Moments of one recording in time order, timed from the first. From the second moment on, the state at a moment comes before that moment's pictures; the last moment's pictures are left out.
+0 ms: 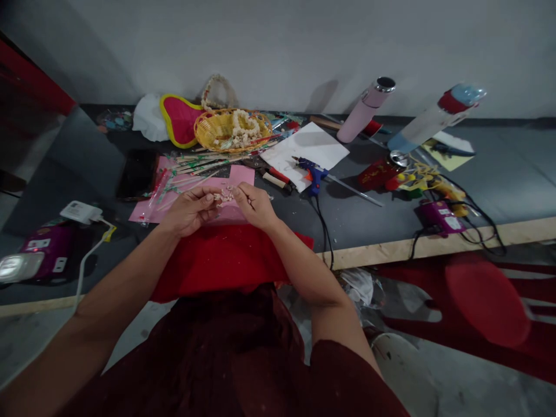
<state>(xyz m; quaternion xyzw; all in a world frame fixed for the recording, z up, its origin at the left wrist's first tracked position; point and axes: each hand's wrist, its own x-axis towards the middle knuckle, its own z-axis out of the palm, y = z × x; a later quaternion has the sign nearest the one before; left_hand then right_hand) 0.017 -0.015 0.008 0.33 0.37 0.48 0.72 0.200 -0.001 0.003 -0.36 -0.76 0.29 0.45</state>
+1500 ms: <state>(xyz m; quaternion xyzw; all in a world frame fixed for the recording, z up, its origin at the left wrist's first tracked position) 0.021 -0.020 0.010 0.42 0.43 0.47 0.64 0.188 0.003 -0.006 -0.28 -0.76 0.33 0.48</state>
